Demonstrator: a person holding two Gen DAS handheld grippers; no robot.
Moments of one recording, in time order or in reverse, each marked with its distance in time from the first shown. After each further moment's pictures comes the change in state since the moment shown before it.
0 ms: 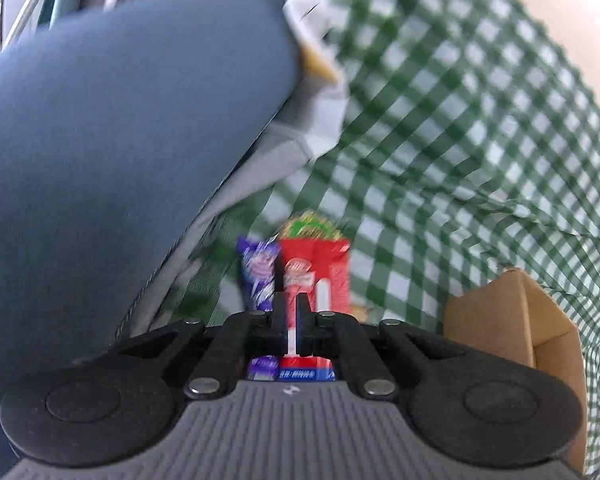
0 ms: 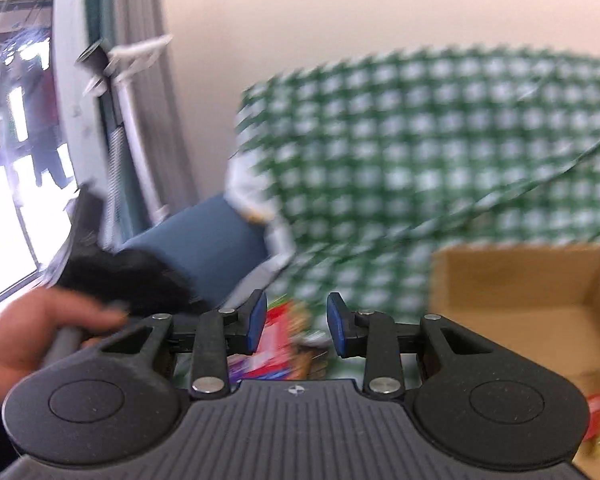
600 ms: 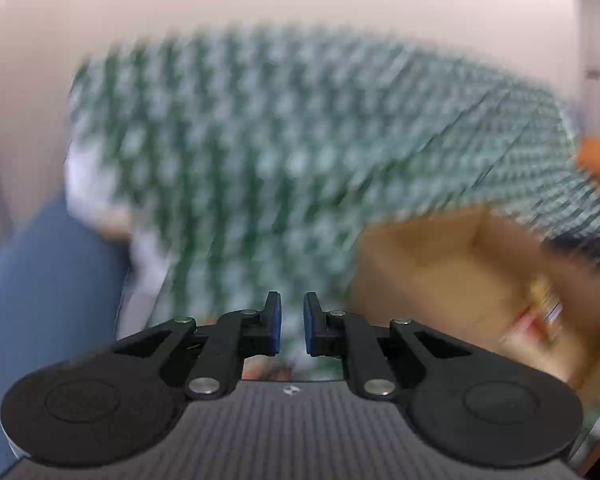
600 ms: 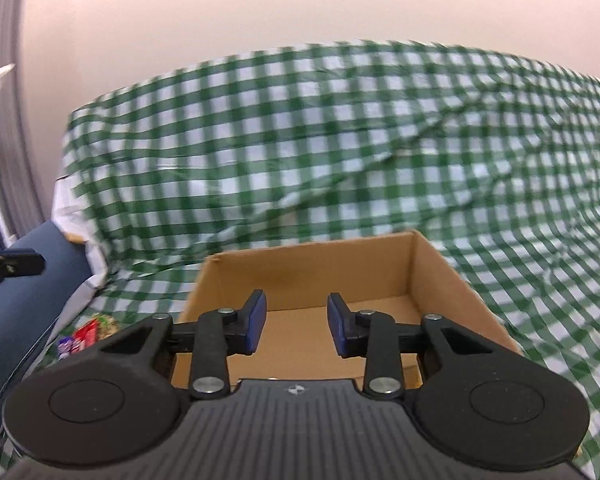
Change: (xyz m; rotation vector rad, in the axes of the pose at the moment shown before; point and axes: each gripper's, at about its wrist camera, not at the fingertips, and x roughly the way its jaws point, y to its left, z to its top) left arm -0.053 -0.107 -0.070 0.737 -0.266 -0.081; right arm -0.074 -0.139 0.006 0.075 -0.095 -0.419
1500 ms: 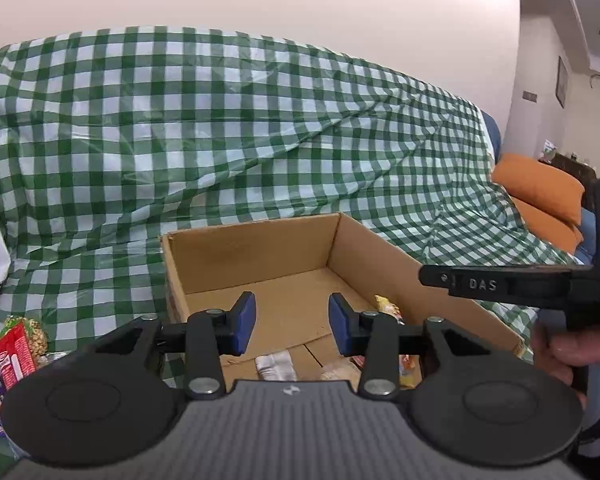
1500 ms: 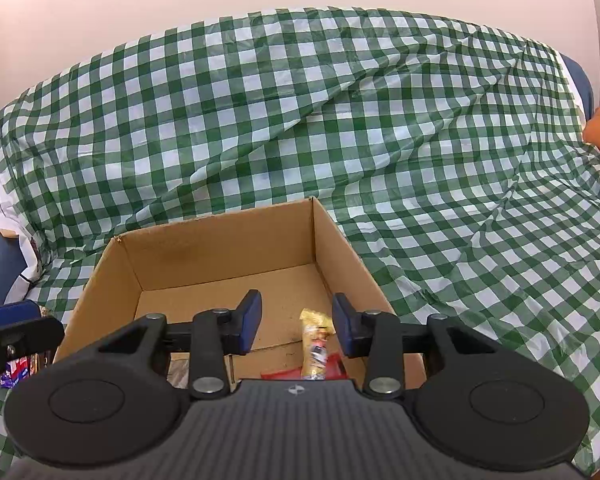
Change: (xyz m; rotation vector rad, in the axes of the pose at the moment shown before) left arm -0.011 -0.158 0.008 -0.034 -0.130 -0.313; right arm -0.001 -0.079 -0.008 0.111 0.112 -0.194
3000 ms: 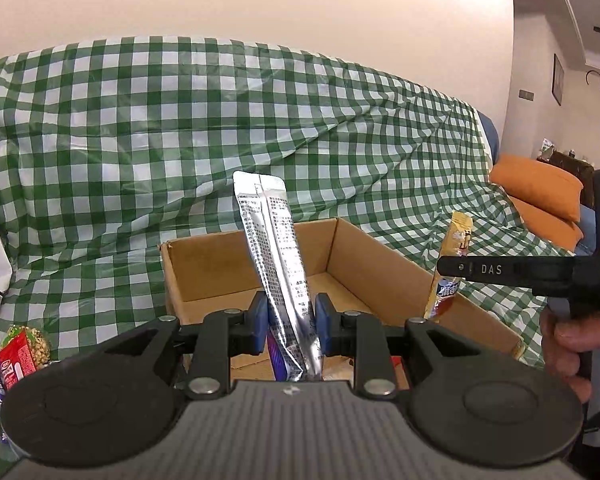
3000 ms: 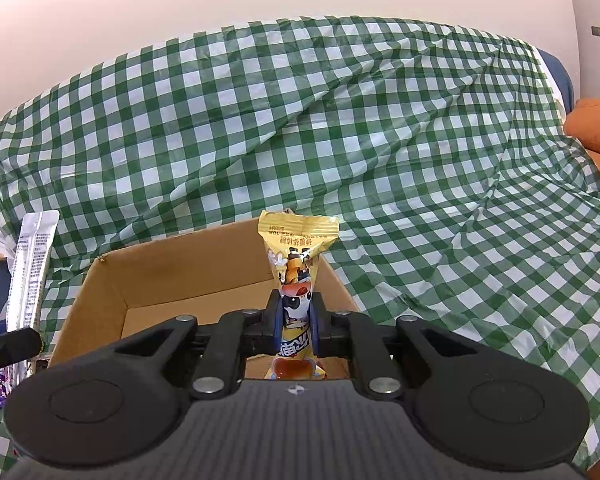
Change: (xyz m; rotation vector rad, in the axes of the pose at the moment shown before) left arm -0.004 -0.008 -0.004 0.029 -0.017 -0.006; right arm -0.005 -0.006 -0.004 0.053 -0.040 -0.045
